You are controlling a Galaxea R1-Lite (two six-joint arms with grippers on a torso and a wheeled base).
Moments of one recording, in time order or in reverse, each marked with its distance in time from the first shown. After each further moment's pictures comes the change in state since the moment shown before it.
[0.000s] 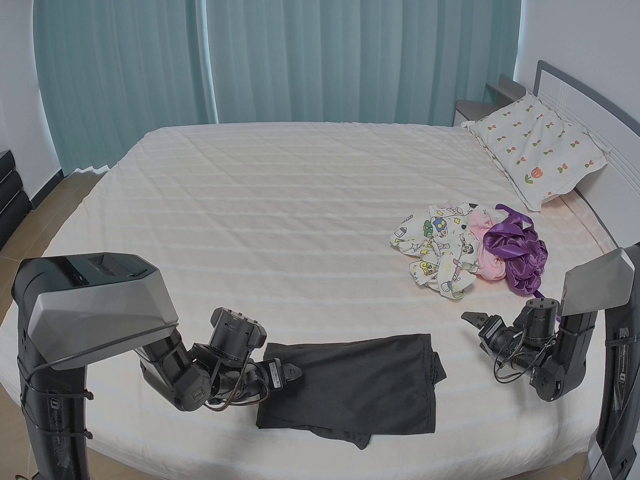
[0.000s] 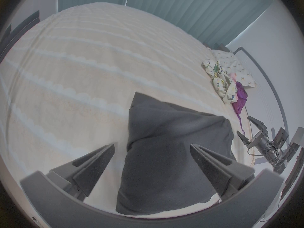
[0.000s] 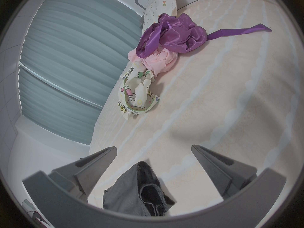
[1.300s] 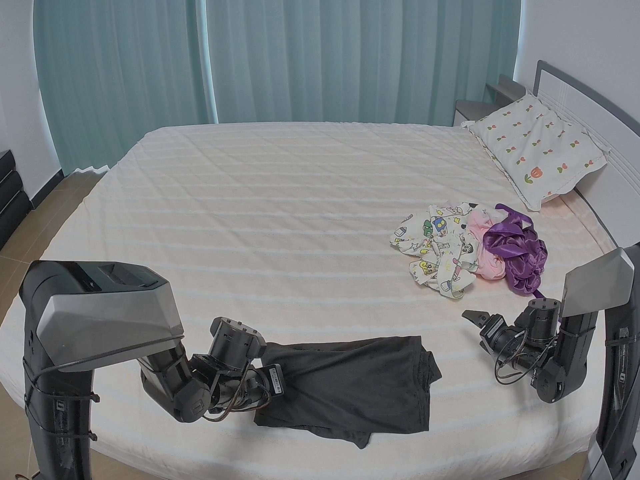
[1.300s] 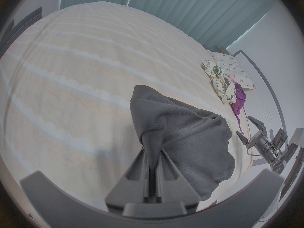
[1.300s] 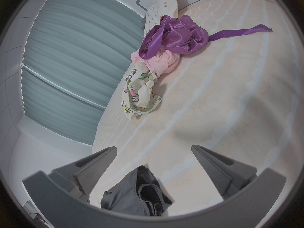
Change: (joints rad) left arm -0.014 0.029 0.061 -0.130 0.009 -0.027; right arm -0.003 0.002 0.017 -0.046 0.013 0.004
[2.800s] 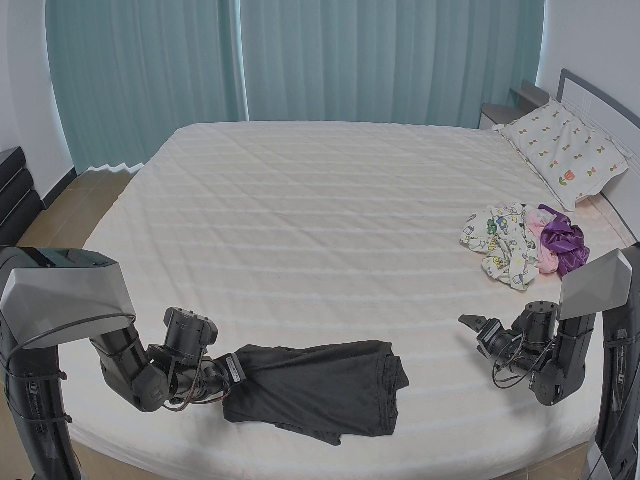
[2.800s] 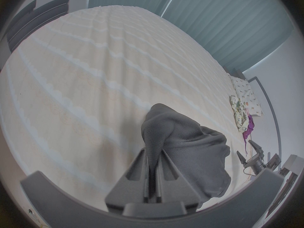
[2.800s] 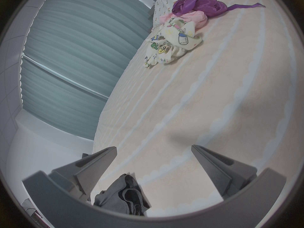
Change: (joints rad) left arm 0.156 -0.103 0.127 -0.010 -0.013 -0.028; right arm 0.013 0.008 0.011 0.000 0.001 0.000
